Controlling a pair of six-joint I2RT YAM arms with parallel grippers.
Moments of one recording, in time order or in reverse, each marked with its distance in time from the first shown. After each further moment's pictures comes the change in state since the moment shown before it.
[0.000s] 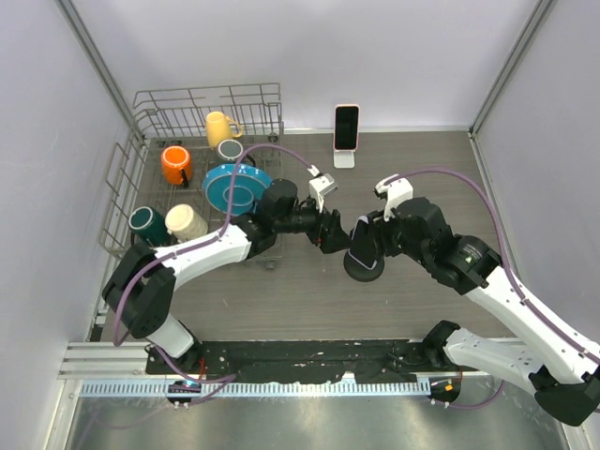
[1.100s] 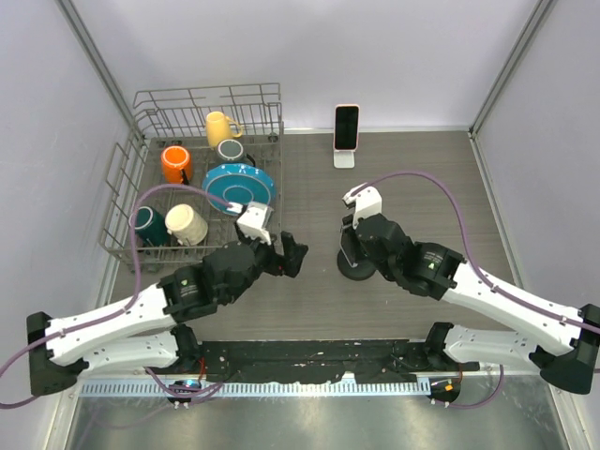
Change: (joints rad) left arm -0.412 -0.691 -0.226 -0.393 -1.143 -0.221; right arm 0.290 0.116 -0.058 0.229 0.314 0.108
